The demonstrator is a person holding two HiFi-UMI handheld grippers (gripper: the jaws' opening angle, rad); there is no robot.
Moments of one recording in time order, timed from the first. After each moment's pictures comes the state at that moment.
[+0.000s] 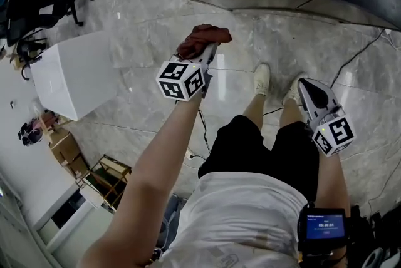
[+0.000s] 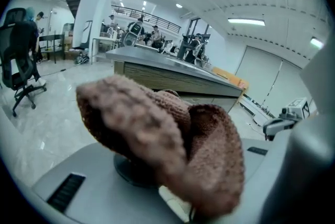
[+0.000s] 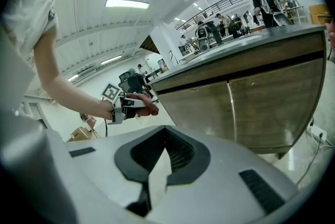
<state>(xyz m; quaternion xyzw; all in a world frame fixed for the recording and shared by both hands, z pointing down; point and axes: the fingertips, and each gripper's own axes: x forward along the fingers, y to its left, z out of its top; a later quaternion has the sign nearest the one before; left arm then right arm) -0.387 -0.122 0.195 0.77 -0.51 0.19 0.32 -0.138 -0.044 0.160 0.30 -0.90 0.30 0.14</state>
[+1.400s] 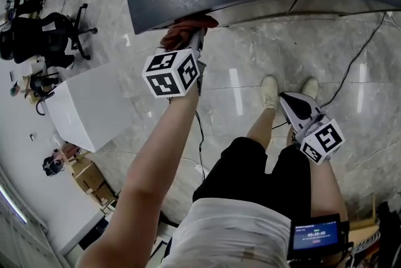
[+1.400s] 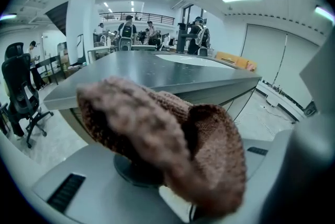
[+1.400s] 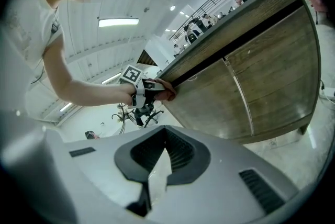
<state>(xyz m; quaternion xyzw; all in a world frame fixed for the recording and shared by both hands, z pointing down) -0.379 -0.227 0.231 0.75 -0.54 0.28 0.26 -0.181 -0.033 0.250 0.30 -0.88 0.36 0.04</state>
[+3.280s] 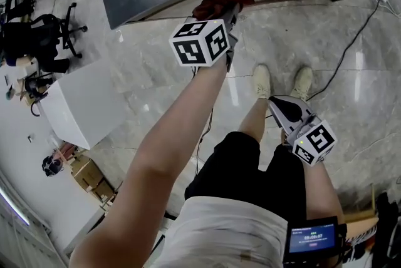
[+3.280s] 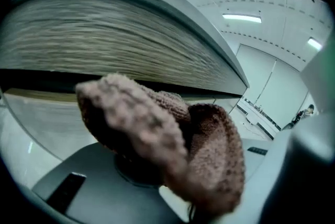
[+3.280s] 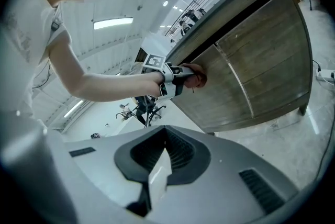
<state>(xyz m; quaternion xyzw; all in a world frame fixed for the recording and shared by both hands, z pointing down) -0.261 -0.243 0.296 0.80 -0.47 0.19 0.33 -0.184 0.012 0.275 0.28 -0.87 0.40 0.05</state>
